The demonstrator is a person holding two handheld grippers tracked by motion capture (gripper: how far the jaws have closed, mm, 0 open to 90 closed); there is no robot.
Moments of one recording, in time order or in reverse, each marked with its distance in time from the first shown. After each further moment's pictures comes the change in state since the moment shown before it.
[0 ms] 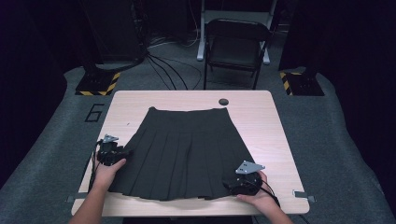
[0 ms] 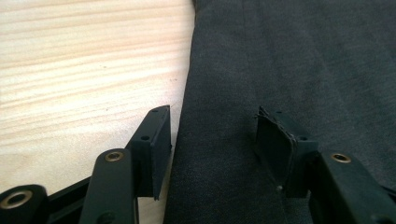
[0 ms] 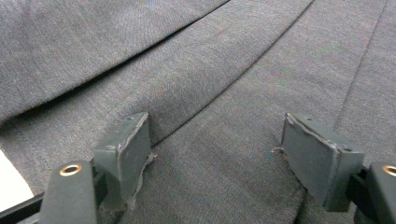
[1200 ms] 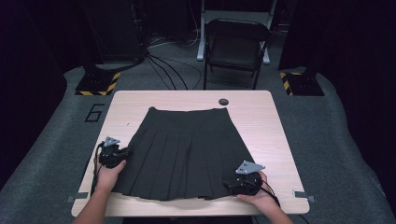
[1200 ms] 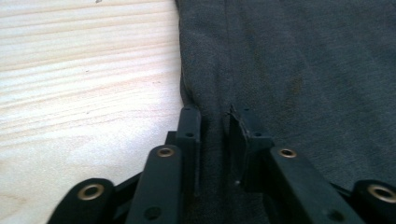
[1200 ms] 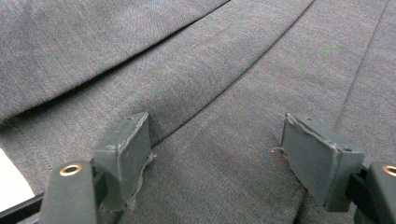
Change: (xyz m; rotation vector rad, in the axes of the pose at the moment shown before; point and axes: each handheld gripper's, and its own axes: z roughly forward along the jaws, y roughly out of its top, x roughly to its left) left arm -0.007 -0.007 0.001 -0.053 -0.024 0.016; right arm 0.000 0.000 0.000 0.001 0.003 -0.005
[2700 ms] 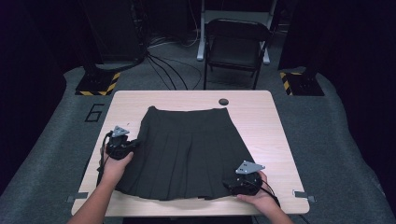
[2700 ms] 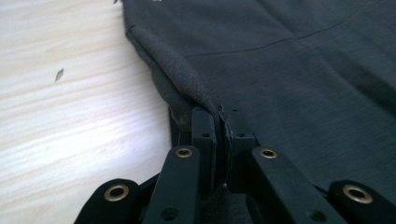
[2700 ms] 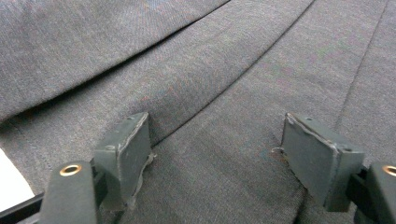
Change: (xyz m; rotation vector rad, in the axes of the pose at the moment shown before) left arm -0.048 0.054 -0.025 -0.010 -0.063 0.091; right arm 0.000 0.000 0.000 -0.001 -0.002 0.003
